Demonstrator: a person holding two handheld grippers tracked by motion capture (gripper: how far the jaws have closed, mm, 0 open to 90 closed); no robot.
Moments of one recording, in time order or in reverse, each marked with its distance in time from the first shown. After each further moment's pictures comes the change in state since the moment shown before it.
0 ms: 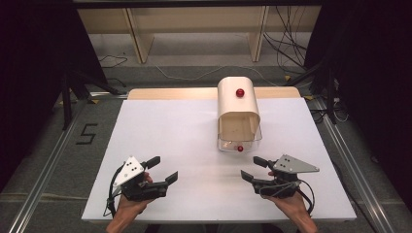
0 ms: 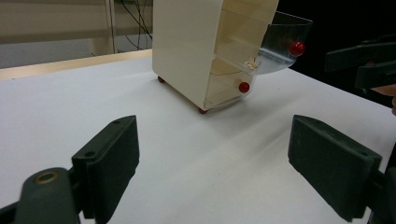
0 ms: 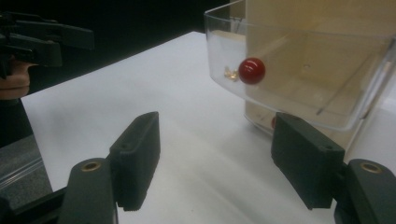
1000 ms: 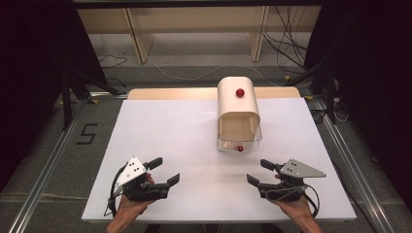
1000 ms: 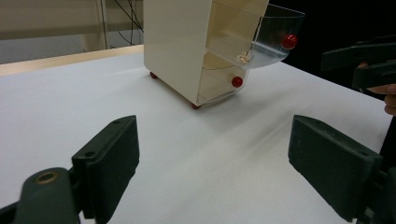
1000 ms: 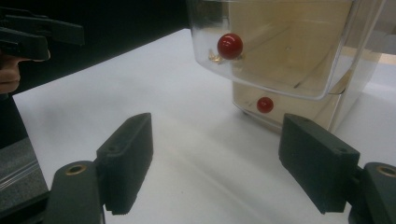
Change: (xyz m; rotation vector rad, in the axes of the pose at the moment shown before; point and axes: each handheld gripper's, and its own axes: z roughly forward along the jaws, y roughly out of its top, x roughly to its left) left arm -0.002 0.000 0.002 0.019 -0.024 0.011; right arm -0.007 -0.015 -0.011 -0.003 -0.022 0.024
